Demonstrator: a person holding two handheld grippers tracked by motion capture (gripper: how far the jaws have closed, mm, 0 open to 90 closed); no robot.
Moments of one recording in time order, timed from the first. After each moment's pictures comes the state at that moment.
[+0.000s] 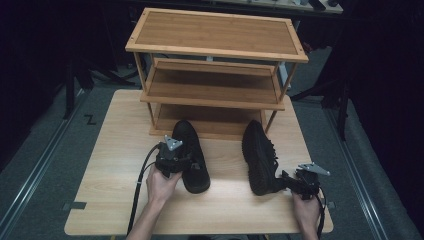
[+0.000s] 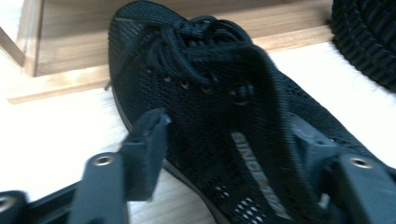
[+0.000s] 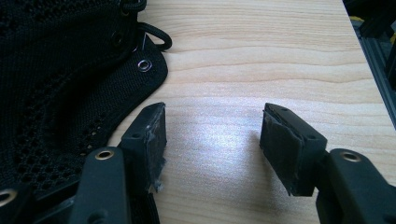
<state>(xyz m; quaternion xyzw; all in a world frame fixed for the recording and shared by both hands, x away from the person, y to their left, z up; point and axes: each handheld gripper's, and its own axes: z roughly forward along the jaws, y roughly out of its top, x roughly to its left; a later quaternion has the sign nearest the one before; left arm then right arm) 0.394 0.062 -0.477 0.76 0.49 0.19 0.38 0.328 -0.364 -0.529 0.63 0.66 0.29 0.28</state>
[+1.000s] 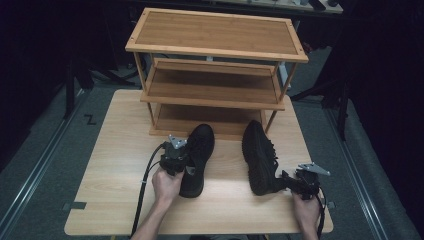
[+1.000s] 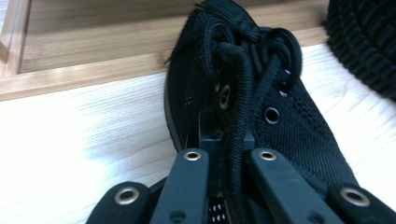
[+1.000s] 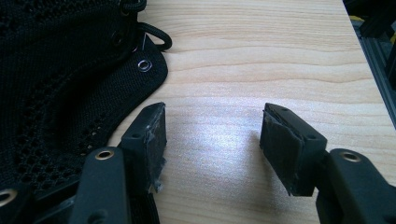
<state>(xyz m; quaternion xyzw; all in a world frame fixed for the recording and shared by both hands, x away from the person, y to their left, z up) 0.396 0.050 -0.474 0.76 0.50 0.19 0.38 0.328 -0.364 -0.529 0.63 0.66 0.29 0.28</state>
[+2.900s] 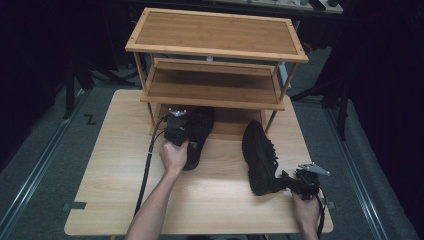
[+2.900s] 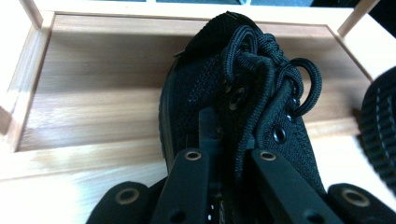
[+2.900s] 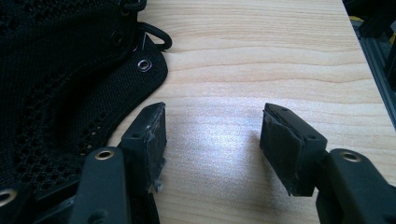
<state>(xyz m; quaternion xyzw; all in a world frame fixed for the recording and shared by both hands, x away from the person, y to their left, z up) 0.482 0.040 -0.455 0.71 0.56 0.18 0.40 0.328 -0.364 -0.529 0.63 0.67 0.29 0.28</state>
